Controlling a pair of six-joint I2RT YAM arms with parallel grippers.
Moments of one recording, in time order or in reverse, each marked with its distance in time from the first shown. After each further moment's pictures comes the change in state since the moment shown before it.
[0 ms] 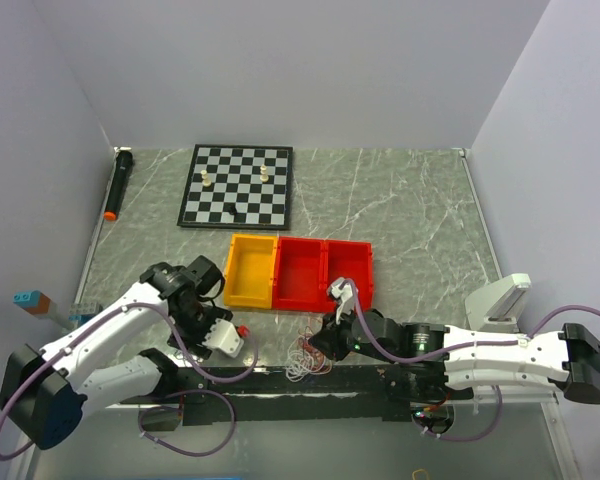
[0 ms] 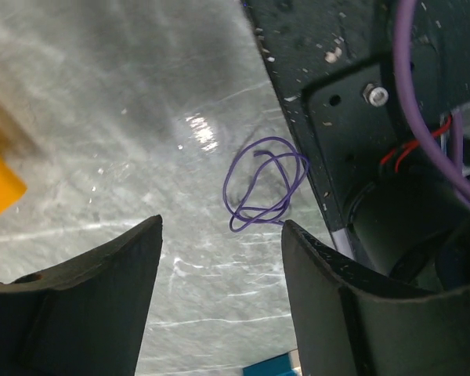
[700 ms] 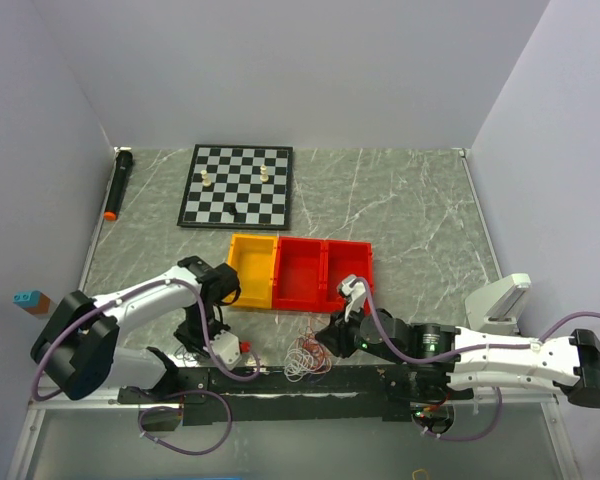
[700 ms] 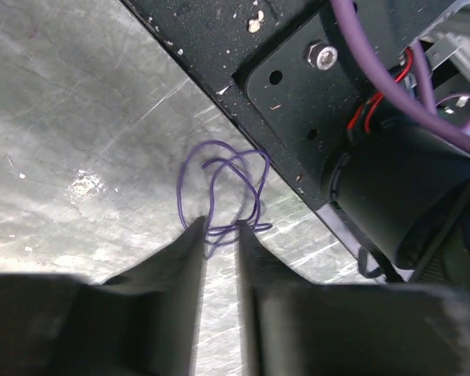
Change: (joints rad) left arm -0.064 0.298 -0.007 -0.033 -0.058 0.180; right arm -0.002 -0.089 0.005 -0.092 0.068 -0.001
